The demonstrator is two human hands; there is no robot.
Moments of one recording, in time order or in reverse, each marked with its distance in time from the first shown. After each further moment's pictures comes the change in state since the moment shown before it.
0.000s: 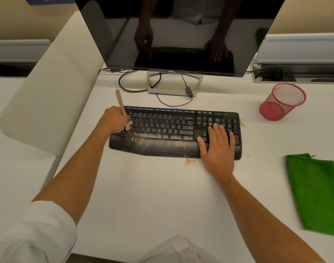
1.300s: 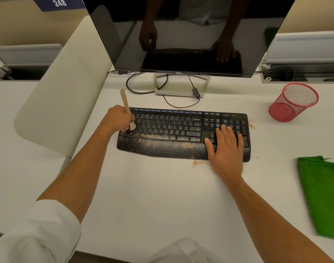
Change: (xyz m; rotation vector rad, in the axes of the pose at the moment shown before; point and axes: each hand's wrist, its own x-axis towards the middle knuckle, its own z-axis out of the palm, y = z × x) left_hand 0.001 -0.005 -0.013 -0.111 0.000 -0.009; right_hand 0.001 0.001 0.002 -0.007 0.006 -0.008
